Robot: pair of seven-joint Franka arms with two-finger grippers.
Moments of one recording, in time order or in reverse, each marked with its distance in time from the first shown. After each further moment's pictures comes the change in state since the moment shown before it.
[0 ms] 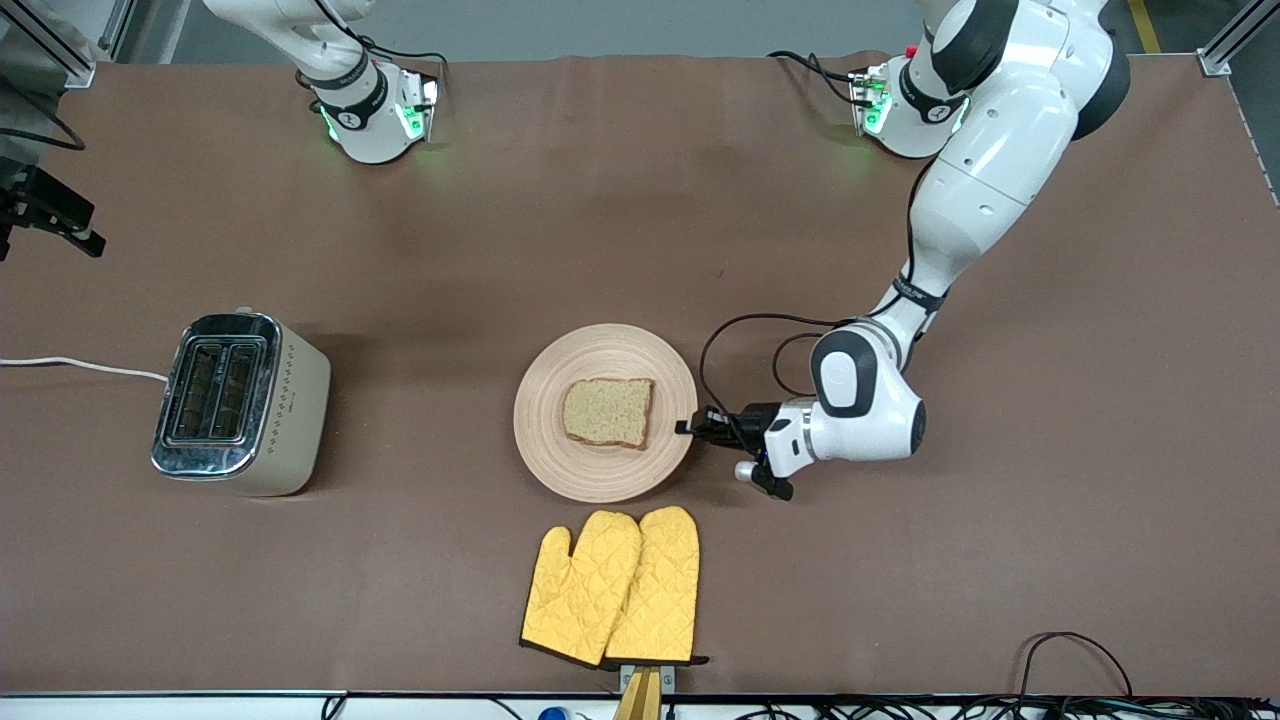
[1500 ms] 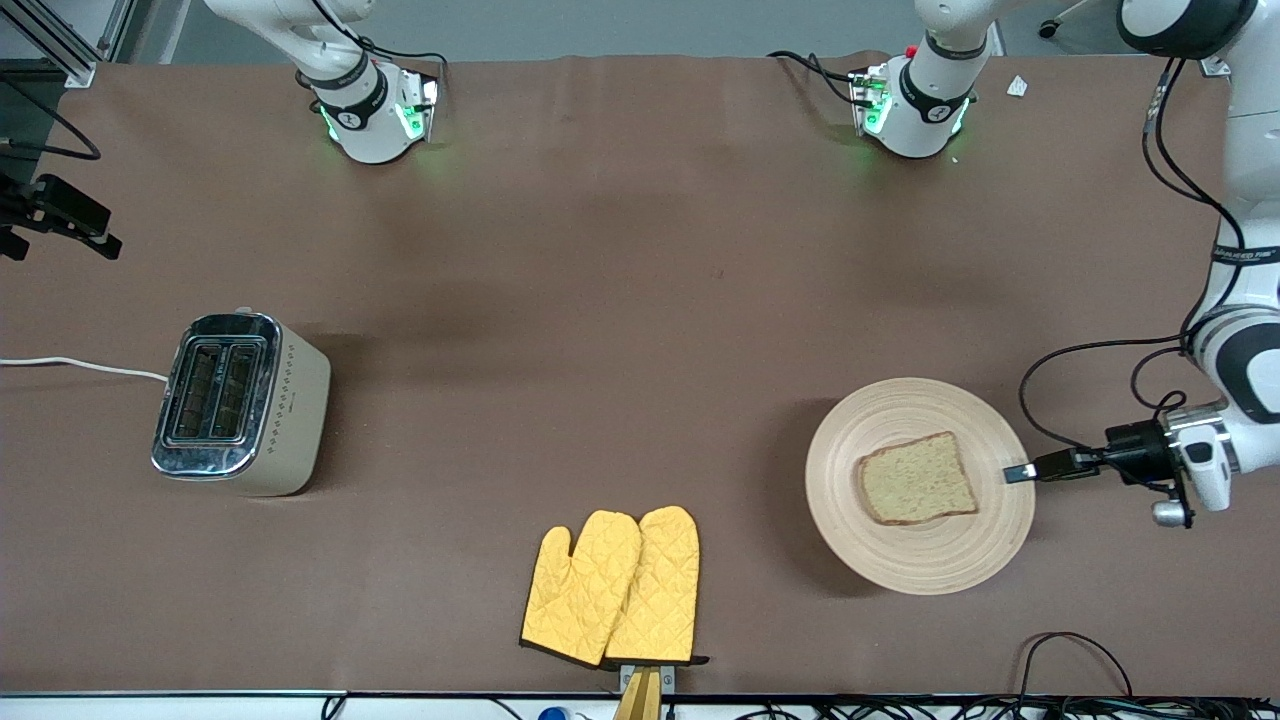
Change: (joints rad) left arm 0.711 -0.148 0.008 -0.021 0.233 -0.395 0.003; right arm -0.034 0.017 0.044 0.005 0.002 -0.043 0.052
